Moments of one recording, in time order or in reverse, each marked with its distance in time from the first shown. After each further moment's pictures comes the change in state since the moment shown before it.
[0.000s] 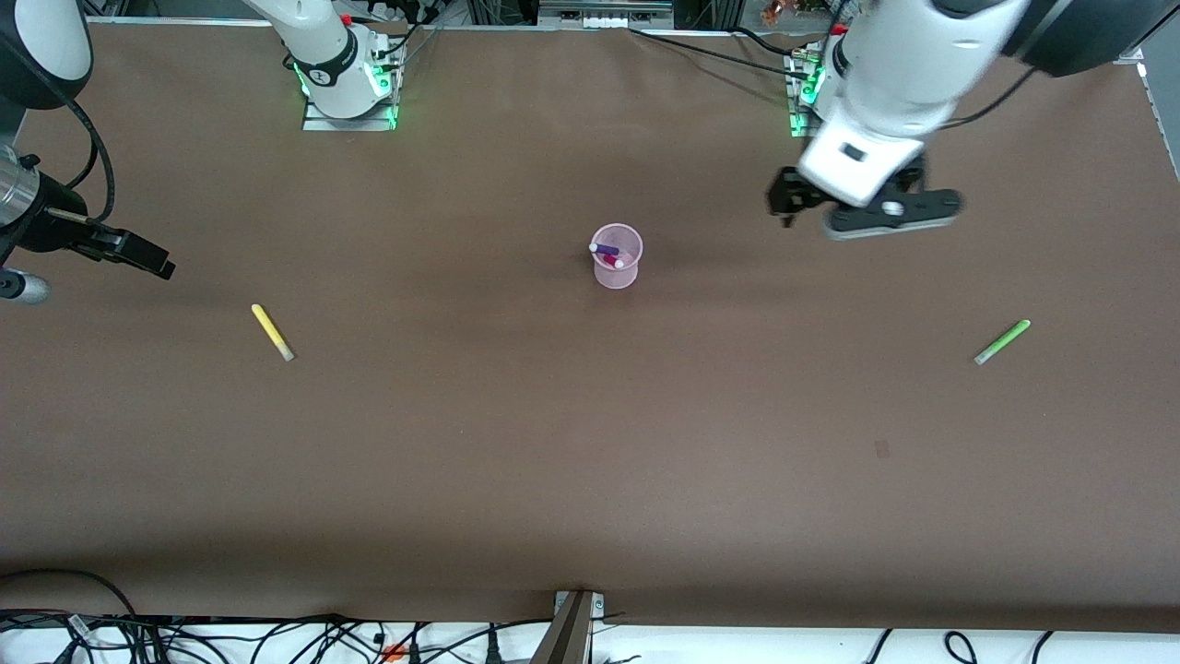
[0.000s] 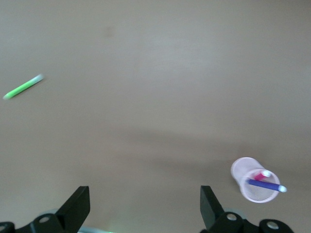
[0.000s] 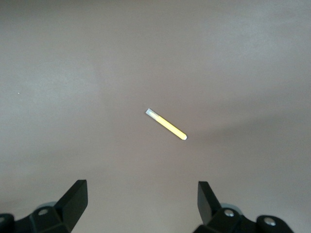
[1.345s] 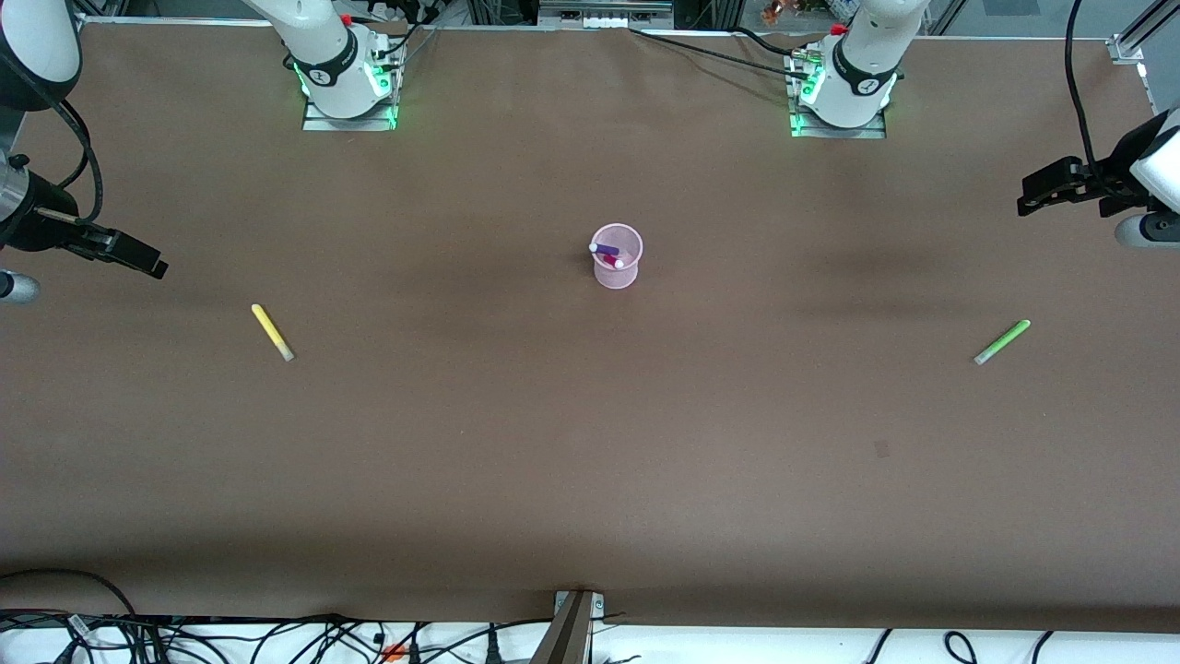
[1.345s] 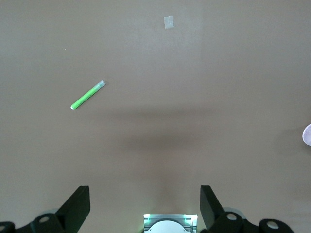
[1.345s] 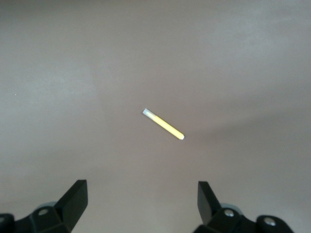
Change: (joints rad) left arm 0.454 -0.073 -0.009 -0.002 -0.061 -0.094 0.667; right arm -0.001 0.000 -0.019 -0.002 0.004 -0.001 -0.010
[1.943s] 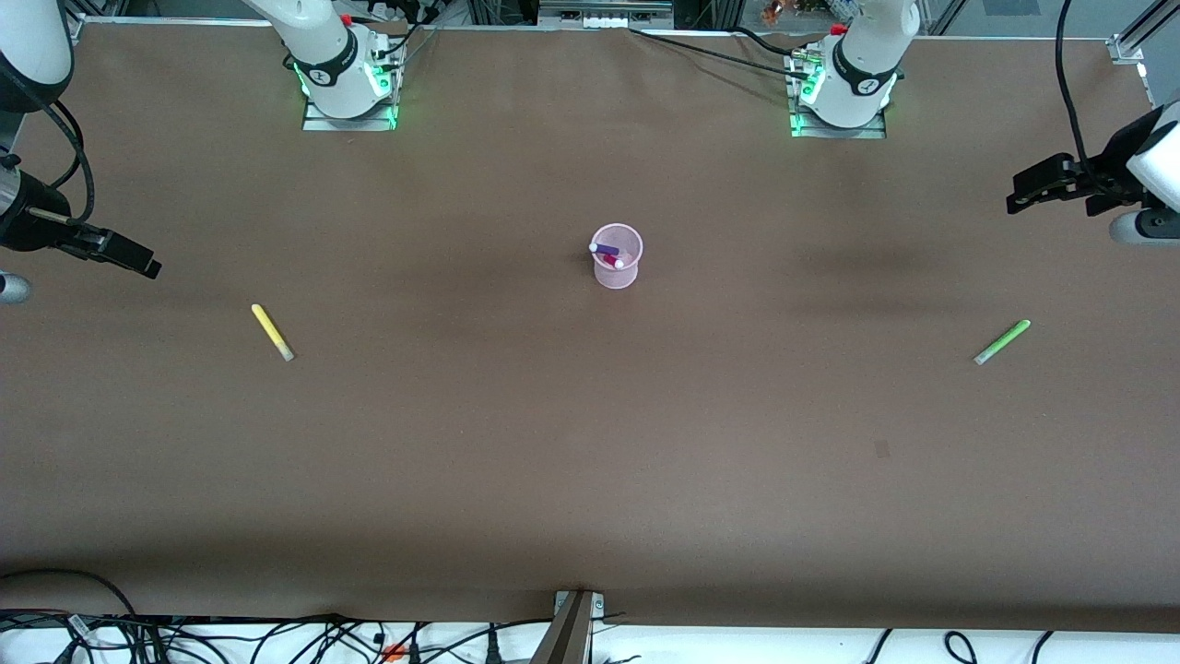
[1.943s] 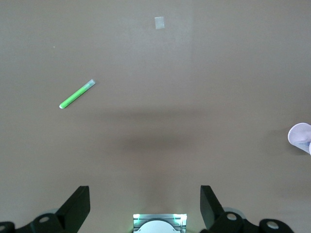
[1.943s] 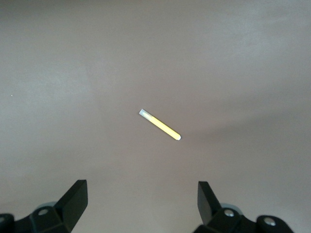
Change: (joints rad) left arm -0.634 -0.017 0.664 -0.001 -0.064 -0.005 -0.003; right arm 0.000 0.002 -0.018 0.000 0.000 0.000 -0.015
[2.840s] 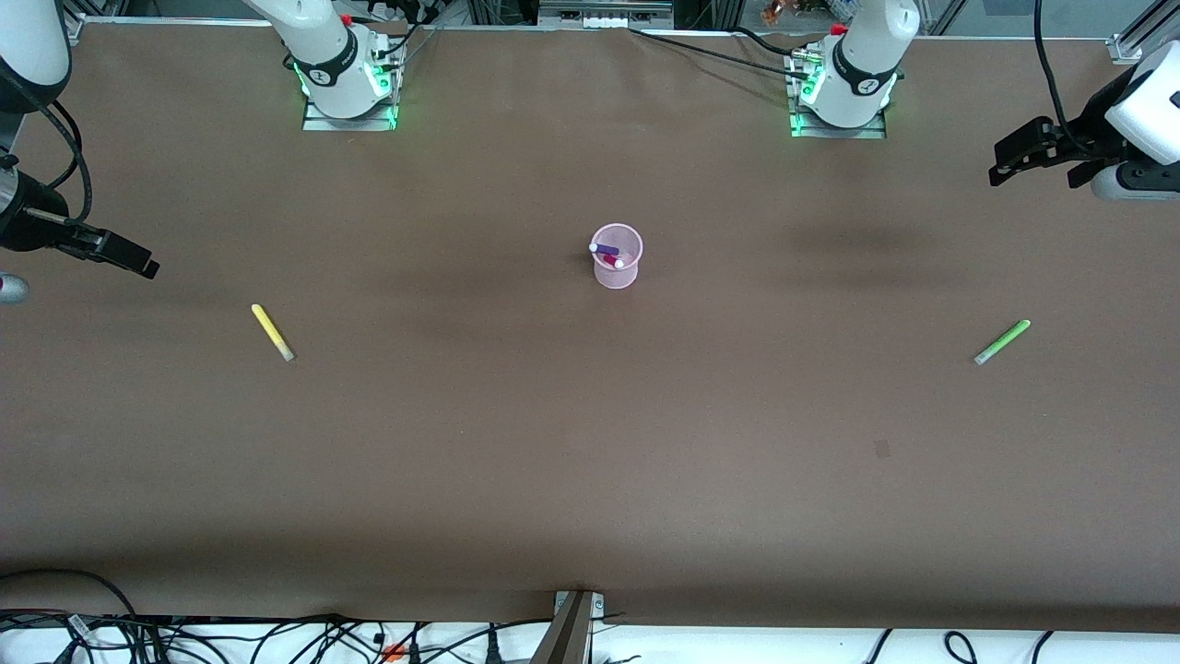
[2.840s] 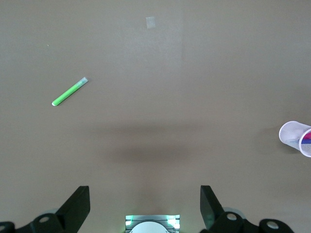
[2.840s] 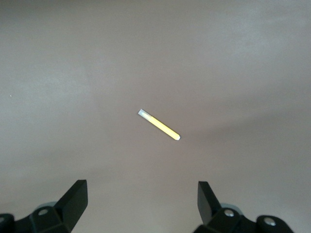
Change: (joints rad) left arm -0.253 -0.120 0.202 -0.121 -0.010 0.051 -0.049; right arm 0.000 0.000 -0.003 -0.001 0.000 0.001 -0.001
